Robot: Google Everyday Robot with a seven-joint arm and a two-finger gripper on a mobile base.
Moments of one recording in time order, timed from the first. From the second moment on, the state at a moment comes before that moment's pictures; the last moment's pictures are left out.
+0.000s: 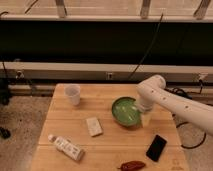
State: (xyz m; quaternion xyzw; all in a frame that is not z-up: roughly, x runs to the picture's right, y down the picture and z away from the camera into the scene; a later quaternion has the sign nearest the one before) arm 0.208 0.166 0.837 -0.31 -0.05 -0.10 0.94
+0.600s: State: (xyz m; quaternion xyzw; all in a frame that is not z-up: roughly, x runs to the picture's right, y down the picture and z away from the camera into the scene) arm 0.203 0.188 0.851 -0.32 -0.09 -0.12 0.94
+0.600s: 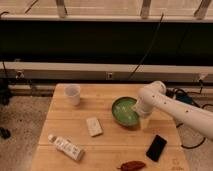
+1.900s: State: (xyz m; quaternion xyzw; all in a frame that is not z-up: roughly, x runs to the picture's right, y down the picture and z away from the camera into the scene) arm 0.204 0.165 0.822 -0.29 -0.09 -0.15 0.94
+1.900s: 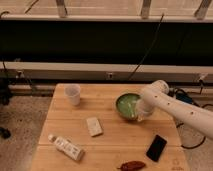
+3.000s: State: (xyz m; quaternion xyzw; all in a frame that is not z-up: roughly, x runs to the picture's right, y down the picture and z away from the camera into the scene) arm 0.204 0.126 0.795 -0.25 -0.09 -0.18 0.95
